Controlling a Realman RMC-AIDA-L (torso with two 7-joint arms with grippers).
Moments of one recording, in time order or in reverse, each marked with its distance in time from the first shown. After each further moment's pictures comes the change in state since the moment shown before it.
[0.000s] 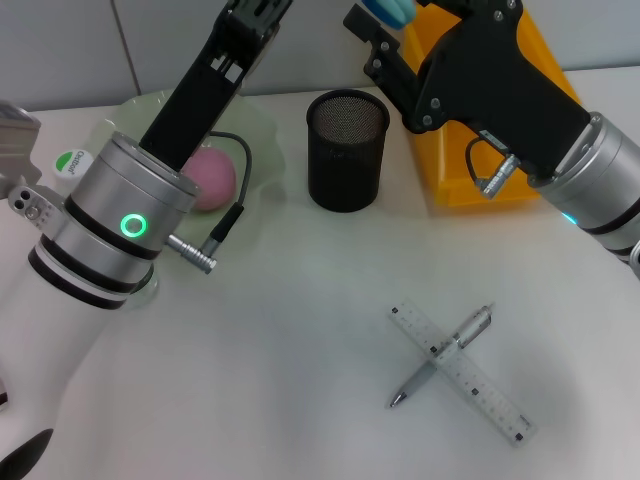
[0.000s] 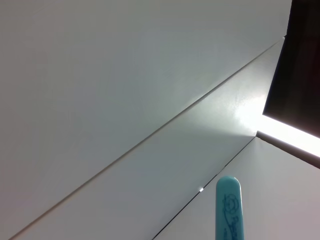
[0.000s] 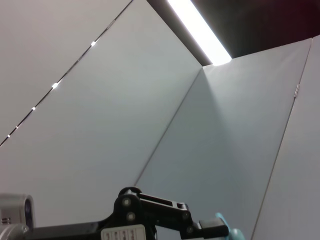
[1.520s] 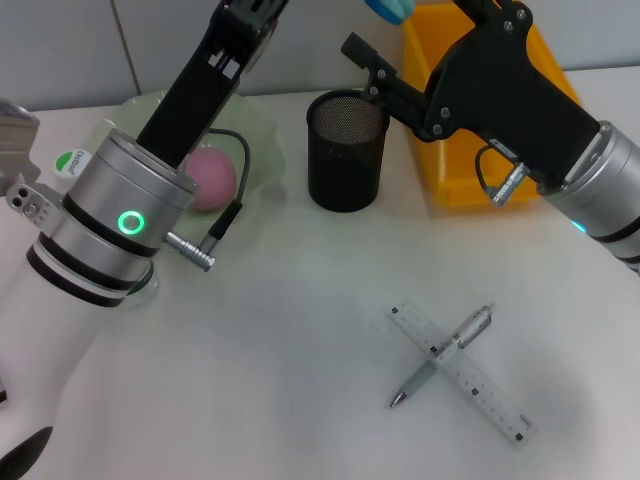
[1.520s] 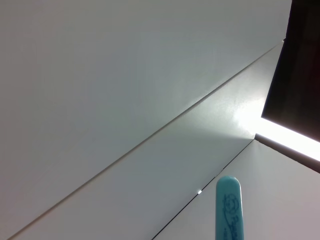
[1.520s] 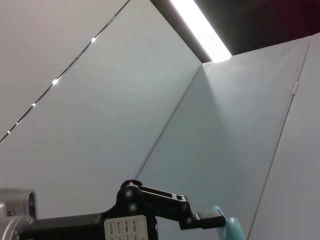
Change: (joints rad) left arm -0.001 0.000 -0.007 0.001 0.003 0.003 -0.012; right arm -0.022 0.000 -0.004 -0.014 -0.003 -0.005 0.000
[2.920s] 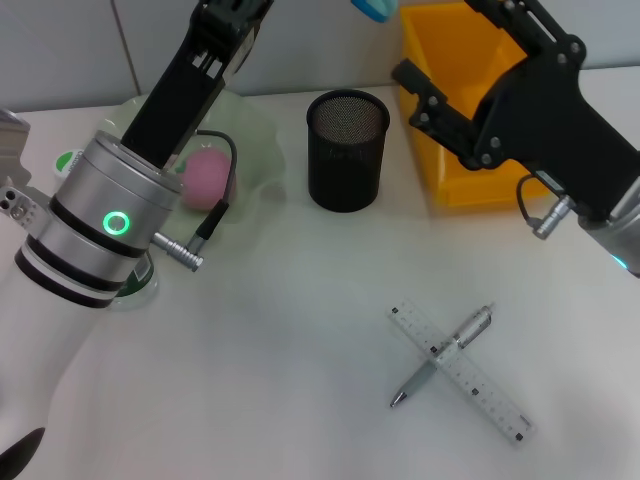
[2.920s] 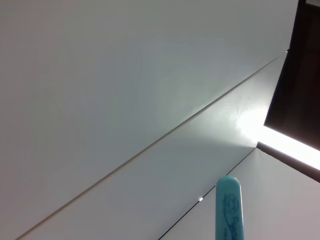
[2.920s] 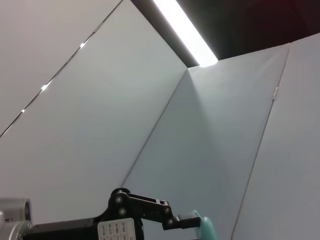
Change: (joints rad) left arm 0.002 0.000 -0.016 -0.026 0.002 0.023 -0.040; right arm -0.085 -0.003 0.004 -0.009 0.002 -0.067 0.007
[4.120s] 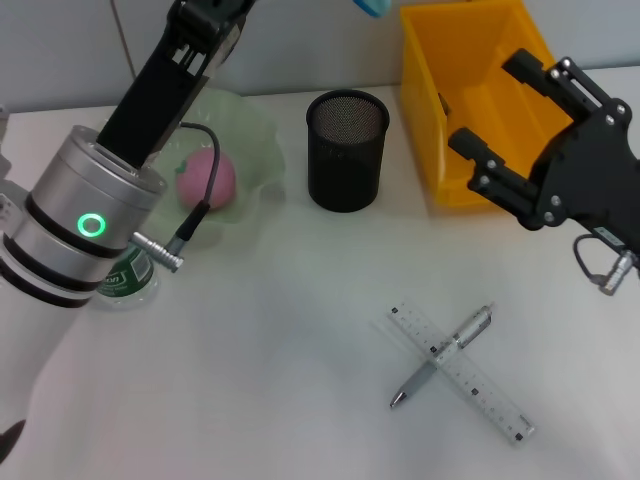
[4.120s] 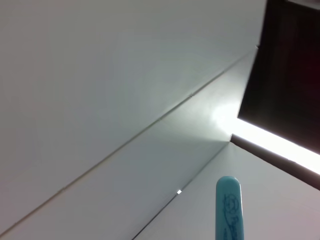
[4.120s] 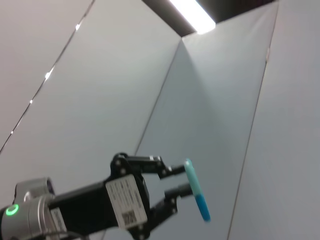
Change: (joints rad) left arm 0.000 0.000 -0.093 -0.035 0.128 0.083 -0.051; right arm -0.144 -0.006 -0.018 -0.120 -0.050 -0.023 0.192
